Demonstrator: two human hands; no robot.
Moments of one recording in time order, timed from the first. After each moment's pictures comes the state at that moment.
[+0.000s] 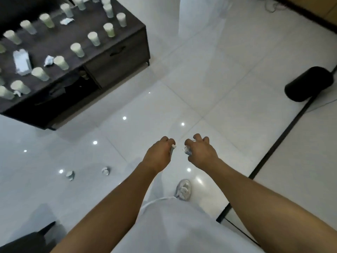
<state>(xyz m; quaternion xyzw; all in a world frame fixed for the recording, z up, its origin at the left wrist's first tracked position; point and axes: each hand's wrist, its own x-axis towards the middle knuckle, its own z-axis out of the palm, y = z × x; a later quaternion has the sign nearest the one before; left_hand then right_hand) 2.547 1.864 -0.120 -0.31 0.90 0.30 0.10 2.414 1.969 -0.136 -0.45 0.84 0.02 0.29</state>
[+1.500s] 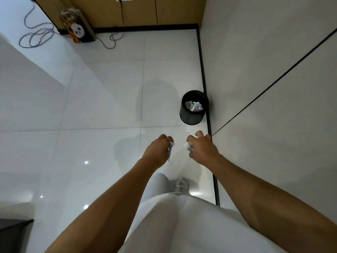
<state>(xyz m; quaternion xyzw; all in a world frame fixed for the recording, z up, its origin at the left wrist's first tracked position) 1.492 1.935 -0.123 0.05 0.94 0.24 0.22 1.478 2.108 -0.135 -0.07 0.95 -0.11 0.28</state>
